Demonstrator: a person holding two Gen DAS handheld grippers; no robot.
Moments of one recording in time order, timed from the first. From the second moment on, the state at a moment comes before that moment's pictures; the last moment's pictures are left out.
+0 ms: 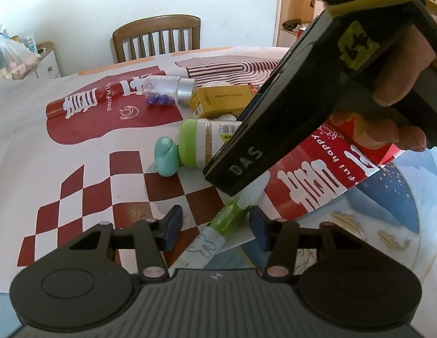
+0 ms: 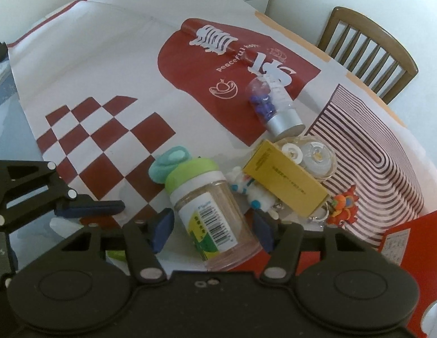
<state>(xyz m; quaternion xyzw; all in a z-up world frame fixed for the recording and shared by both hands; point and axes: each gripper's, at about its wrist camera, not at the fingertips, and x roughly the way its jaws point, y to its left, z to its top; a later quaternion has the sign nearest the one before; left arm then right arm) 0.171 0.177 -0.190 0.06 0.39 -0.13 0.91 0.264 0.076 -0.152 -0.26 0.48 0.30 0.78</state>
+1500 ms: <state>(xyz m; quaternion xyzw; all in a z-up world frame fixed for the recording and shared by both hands) 0.157 0.142 -0.092 -0.08 0.38 -0.12 0.91 0.186 -0.077 -0.035 -0.07 0.39 0.21 0.89</state>
